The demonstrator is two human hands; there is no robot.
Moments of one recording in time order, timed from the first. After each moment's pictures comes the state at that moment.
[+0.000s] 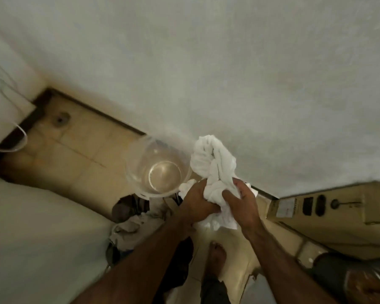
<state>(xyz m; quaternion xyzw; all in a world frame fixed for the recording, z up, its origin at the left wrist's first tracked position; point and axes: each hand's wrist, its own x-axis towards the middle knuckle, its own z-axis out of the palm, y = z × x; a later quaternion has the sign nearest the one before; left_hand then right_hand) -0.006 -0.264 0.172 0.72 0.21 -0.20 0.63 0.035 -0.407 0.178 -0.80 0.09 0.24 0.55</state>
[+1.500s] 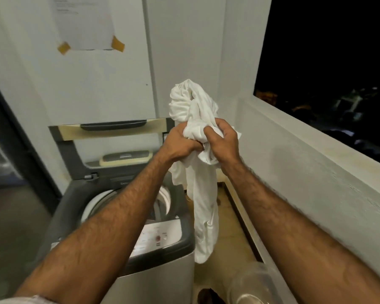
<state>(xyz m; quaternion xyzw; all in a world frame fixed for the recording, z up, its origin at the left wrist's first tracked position) -0.265 0.023 0.665 0.72 0.43 0.42 0.35 -0.132 -0.016 0.655 -0.57 -0.47 0.27 0.62</state>
